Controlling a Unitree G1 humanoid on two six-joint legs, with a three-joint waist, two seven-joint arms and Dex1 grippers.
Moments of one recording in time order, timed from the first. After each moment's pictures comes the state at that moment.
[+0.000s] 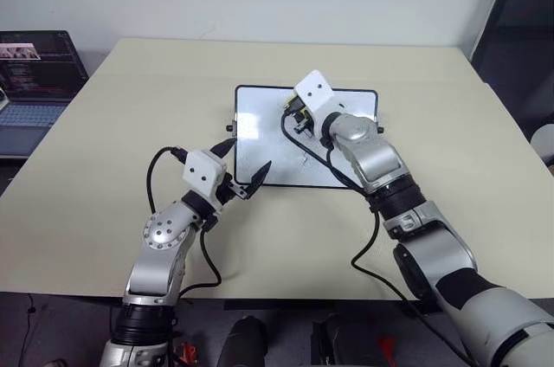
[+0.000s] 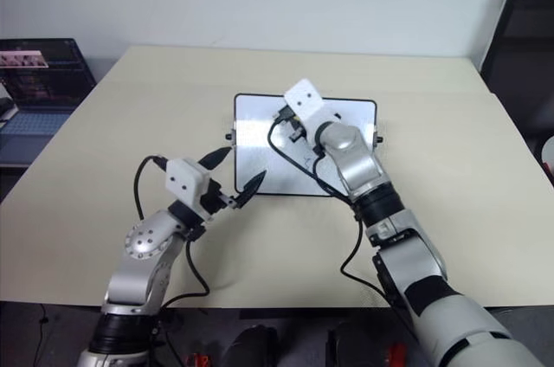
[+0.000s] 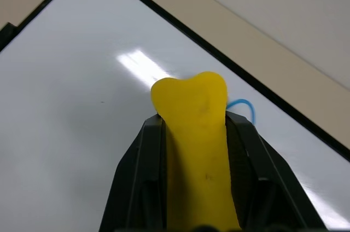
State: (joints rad) left arm -0.20 0.36 0.02 -0.15 -0.19 0.04 -0.52; right arm -1.03 -0.12 0.23 0.51 -0.10 0.45 0.30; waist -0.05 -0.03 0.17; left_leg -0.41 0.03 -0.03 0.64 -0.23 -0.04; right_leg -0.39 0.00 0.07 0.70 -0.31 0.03
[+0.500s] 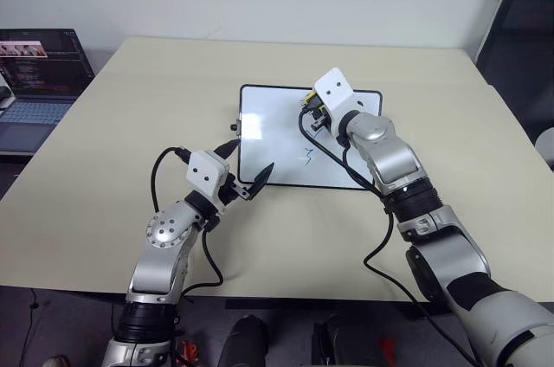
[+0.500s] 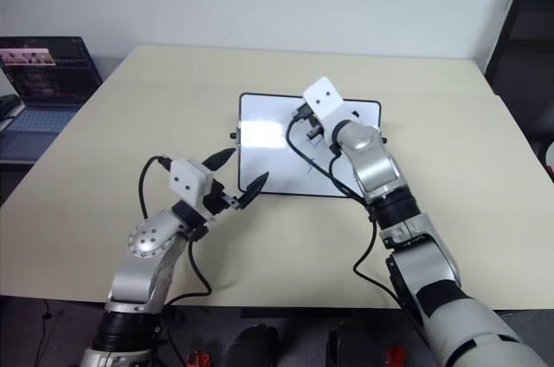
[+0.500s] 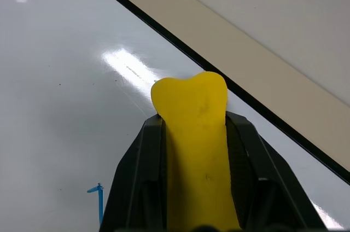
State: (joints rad) left arm -0.20 0.35 0.02 -0.13 -0.19 0.04 -0.54; right arm -0.98 -0.18 0.22 0.43 -0.11 0.48 0.30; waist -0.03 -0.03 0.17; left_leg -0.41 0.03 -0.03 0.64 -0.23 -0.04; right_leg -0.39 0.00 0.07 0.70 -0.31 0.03
